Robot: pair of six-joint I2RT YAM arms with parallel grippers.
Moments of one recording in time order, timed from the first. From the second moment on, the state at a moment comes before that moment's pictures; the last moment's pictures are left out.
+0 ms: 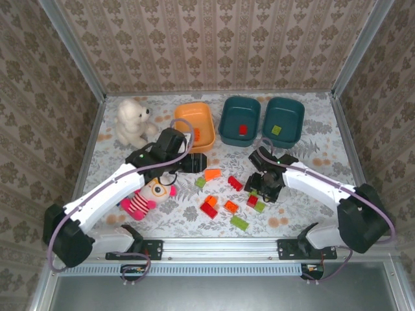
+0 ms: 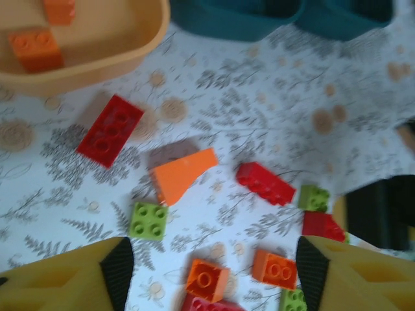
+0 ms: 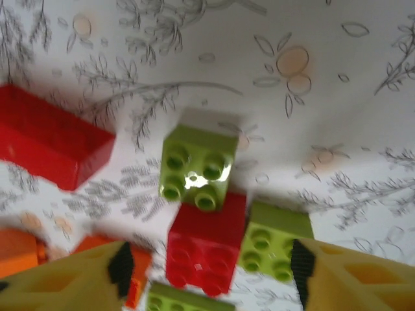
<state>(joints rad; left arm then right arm) -0.73 1.20 1.00 -0.60 0.15 -0.52 0.56 1.39 0.85 -0.85 -0.09 1.04</state>
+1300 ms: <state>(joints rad) -0.73 1.31 1.11 -0.39 0.24 -0.52 0.15 1.69 1.50 -0.93 0.10 0.70</state>
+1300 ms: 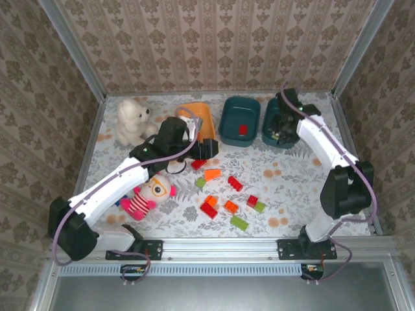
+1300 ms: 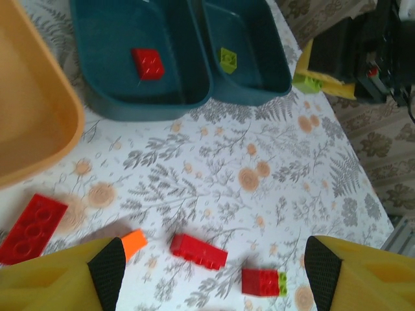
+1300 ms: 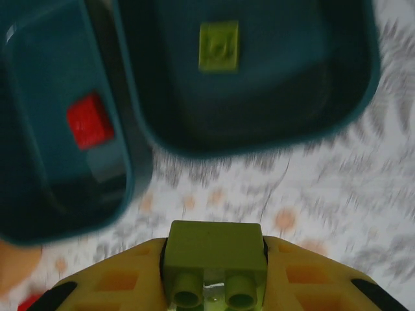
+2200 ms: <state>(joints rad) -0.73 1.50 1.27 -0.39 0.26 -0.52 0.03 2.21 1.88 -1.04 -0.06 0.49</state>
